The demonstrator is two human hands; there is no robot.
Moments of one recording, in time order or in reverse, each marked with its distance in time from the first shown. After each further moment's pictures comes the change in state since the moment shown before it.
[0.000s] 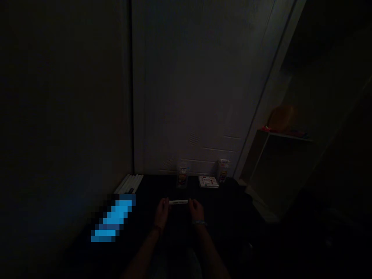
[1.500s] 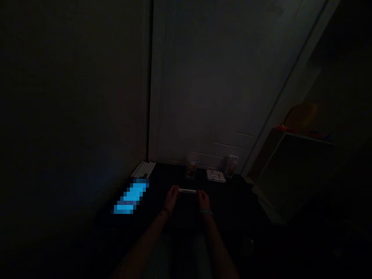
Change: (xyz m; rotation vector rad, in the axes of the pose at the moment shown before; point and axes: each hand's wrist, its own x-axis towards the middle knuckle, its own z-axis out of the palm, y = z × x) left_hand -0.009 0.018 0.000 -0.159 0.002 -0.049; right_hand -0.002 0.000 -0.004 0.194 -0.042 0.093
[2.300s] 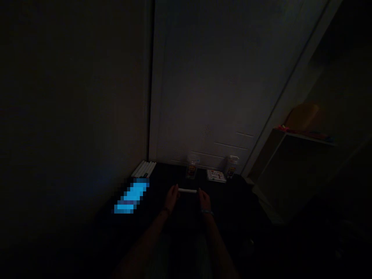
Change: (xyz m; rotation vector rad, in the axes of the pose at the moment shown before) left_hand -0.005 0.008 -0.002 0.012 -0.016 -0.009; right_hand -0.001 -0.003 -0.001 0.043 -0.017 0.031
